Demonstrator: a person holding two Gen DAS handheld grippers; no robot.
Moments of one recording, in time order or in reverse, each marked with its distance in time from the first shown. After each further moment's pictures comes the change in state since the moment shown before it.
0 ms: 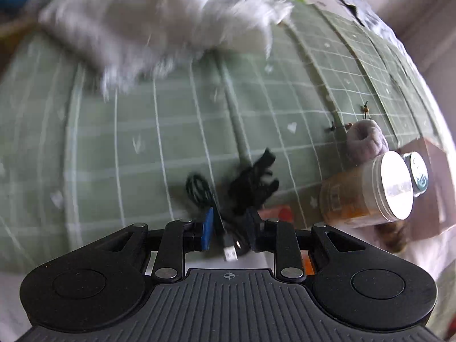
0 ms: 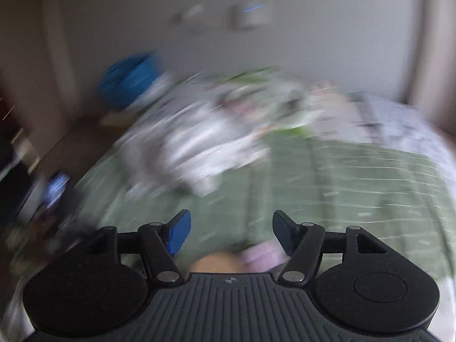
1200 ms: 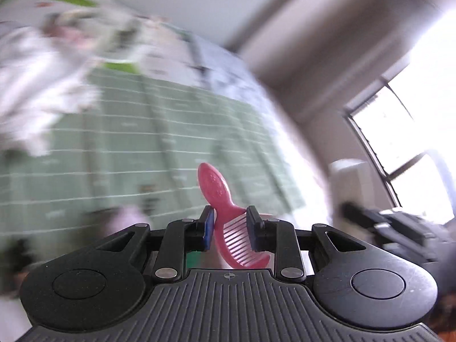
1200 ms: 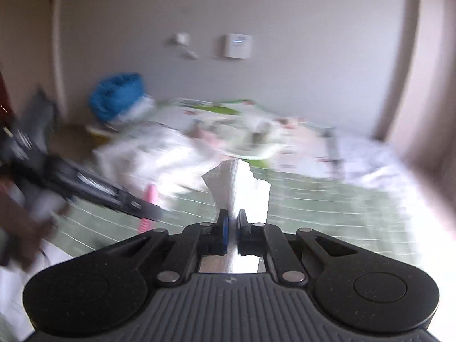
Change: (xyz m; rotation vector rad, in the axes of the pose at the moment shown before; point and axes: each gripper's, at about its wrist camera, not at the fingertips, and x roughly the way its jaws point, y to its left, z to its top) left arm -0.100 -0.241 0.037 0.095 -0.239 -0.492; right arm -0.095 -0.118 -0.025 -0.053 -0.145 -0.192
